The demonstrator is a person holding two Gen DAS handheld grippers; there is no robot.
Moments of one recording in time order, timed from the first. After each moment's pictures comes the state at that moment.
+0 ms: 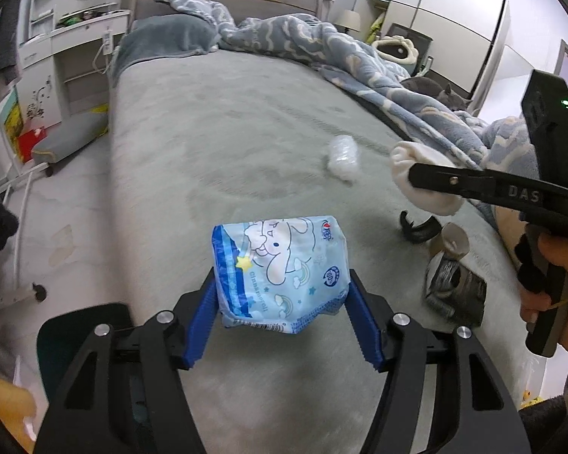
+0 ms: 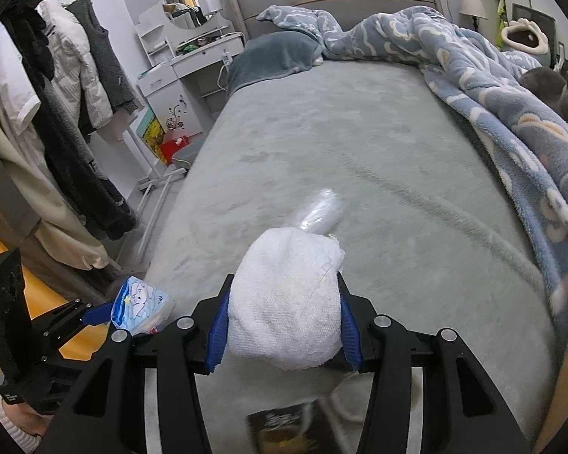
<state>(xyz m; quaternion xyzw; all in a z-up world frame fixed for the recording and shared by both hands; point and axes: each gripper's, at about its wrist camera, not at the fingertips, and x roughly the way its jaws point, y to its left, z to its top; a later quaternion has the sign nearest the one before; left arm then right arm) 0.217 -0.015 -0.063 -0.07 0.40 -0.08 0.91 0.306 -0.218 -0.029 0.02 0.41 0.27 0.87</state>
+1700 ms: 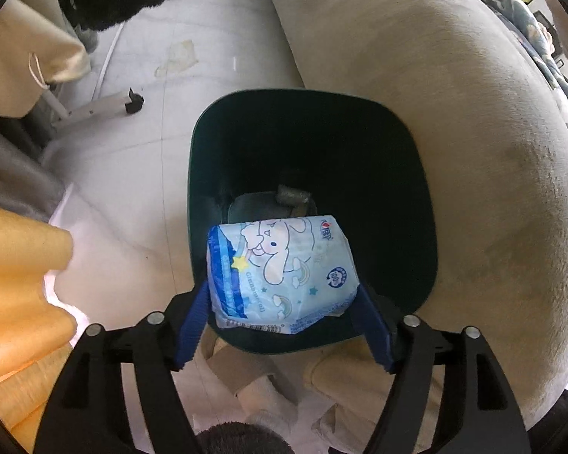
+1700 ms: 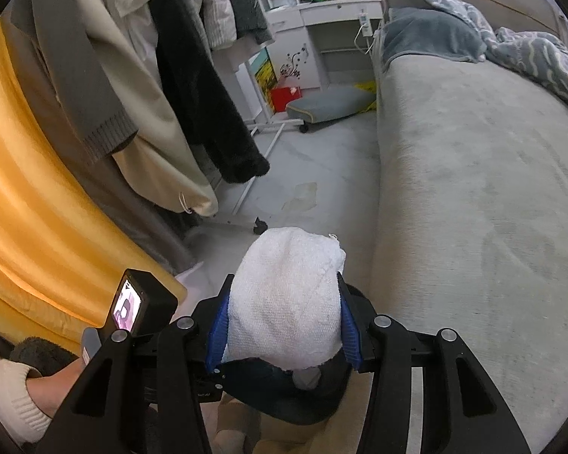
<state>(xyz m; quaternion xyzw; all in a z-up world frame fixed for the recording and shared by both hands) 0.115 0.211 -0.189 -0.18 0.61 0.07 0.77 0.216 0.055 -0.043 -0.06 0.43 0.43 0.79</state>
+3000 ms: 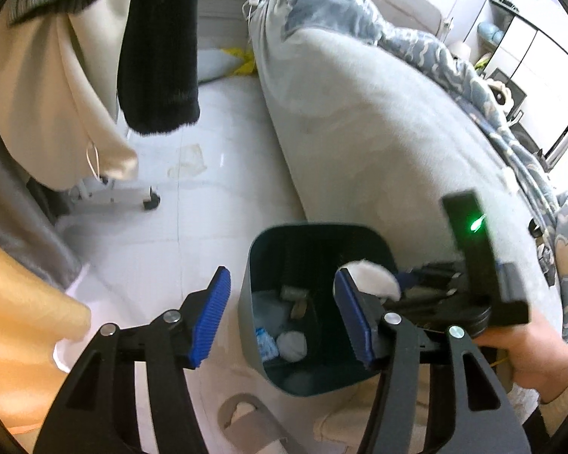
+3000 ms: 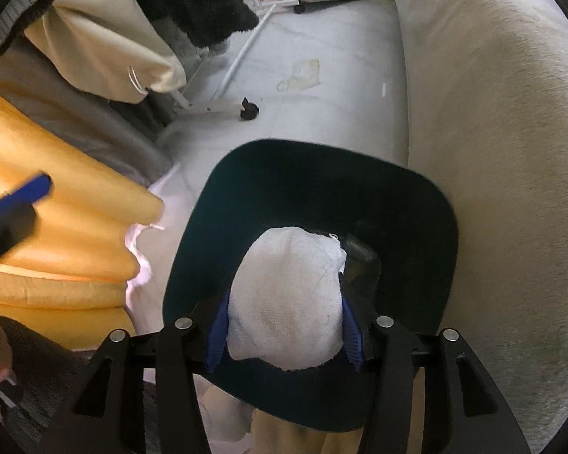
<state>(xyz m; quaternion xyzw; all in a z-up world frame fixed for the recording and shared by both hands) 0.080 0.273 -0.097 -0.18 0.43 0.06 0.88 0.212 0.134 -0.194 -0.13 0.59 0.38 0.69</state>
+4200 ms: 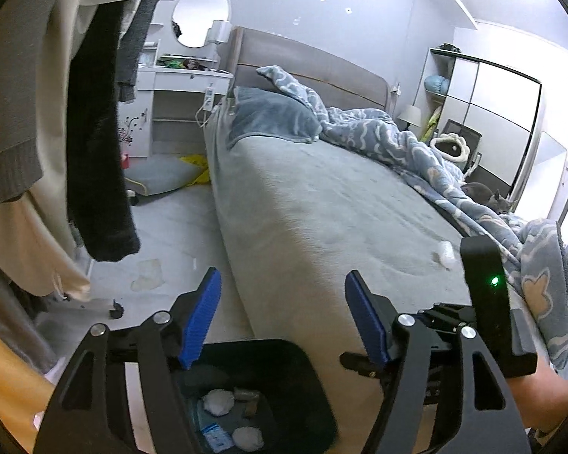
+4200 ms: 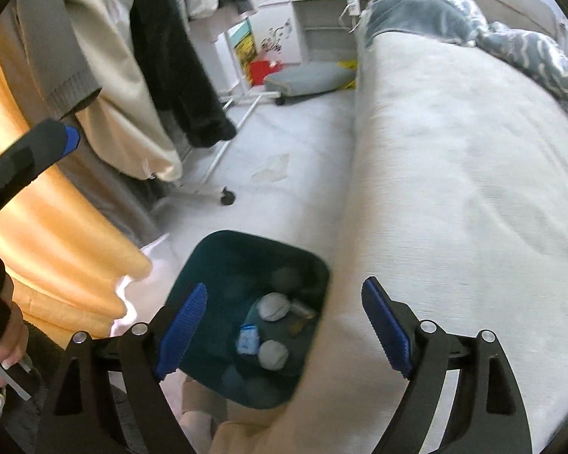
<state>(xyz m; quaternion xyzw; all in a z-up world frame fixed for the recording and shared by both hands) 0.106 0.183 -0.009 -0.13 0.25 0.03 0.96 0.229 0.031 -0.075 -0.11 0.45 0.38 0.80</state>
